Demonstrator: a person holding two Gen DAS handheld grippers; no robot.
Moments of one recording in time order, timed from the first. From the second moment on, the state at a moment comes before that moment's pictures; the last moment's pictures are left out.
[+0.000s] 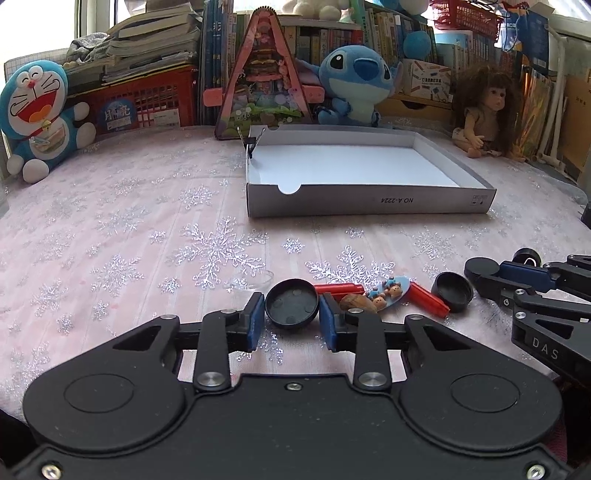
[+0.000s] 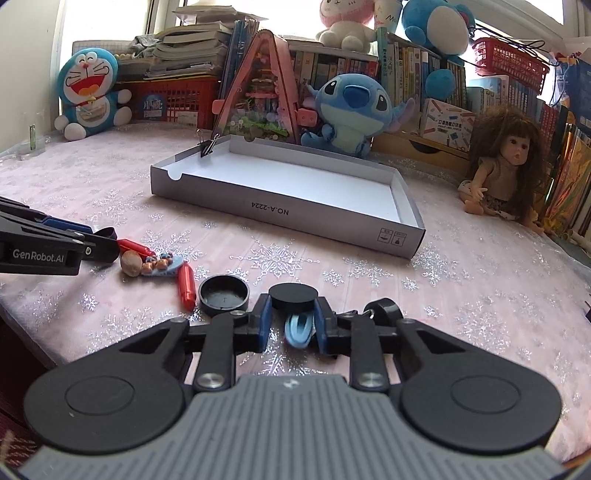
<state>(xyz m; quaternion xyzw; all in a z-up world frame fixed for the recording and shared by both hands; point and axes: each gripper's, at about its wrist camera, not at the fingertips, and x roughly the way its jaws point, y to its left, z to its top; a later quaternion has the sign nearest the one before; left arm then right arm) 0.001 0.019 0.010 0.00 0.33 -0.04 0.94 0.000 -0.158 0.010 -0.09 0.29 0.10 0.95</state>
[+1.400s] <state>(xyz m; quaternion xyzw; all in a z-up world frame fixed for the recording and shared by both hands) 0.025 0.025 0.033 -0.02 0.32 -0.05 0.95 0.041 -0.175 0.020 -0.02 0.30 0.09 0.95</state>
